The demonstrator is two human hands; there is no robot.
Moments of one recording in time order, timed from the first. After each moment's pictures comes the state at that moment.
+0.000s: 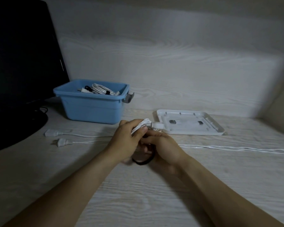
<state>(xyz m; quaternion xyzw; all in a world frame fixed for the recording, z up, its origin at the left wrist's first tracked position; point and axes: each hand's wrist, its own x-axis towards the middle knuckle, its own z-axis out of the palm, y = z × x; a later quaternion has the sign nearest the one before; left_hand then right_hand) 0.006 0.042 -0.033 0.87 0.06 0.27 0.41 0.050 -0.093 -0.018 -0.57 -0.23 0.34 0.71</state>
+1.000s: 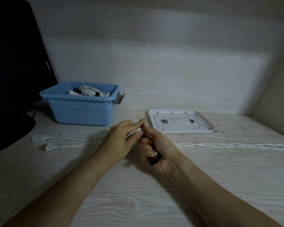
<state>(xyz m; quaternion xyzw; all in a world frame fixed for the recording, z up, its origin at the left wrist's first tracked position) 0.008 0.041 -0.034 0.88 -0.08 0.30 0.37 0.051 -0.100 -0.006 -0.37 -0.07 0.46 0.81</state>
